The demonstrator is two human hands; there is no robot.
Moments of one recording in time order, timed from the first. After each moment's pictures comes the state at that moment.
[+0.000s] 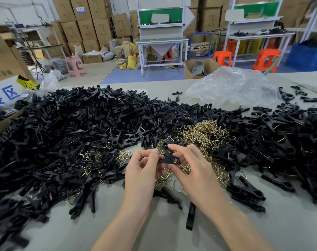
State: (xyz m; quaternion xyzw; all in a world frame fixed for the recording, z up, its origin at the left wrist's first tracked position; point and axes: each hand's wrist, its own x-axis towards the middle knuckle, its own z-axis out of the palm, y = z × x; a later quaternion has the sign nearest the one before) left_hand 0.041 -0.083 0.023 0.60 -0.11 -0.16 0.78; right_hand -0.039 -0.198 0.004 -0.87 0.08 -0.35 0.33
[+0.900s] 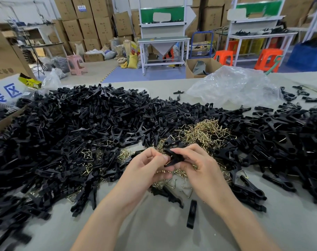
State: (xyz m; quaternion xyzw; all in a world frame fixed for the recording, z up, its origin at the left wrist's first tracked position) left_hand 0.055 -0.064 0.039 0.59 -0.23 -0.33 0.70; right_hand -0.039 -0.211 0.005 -0.83 0.09 -0.29 0.47
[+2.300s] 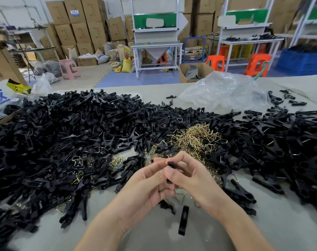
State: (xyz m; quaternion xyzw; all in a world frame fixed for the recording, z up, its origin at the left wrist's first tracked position) left_hand 0.043 -0.072 0.029 0.44 -0.23 -0.49 0.72; right_hand -0.051 -0.207 0.027 -0.66 0.03 -0.14 0.74
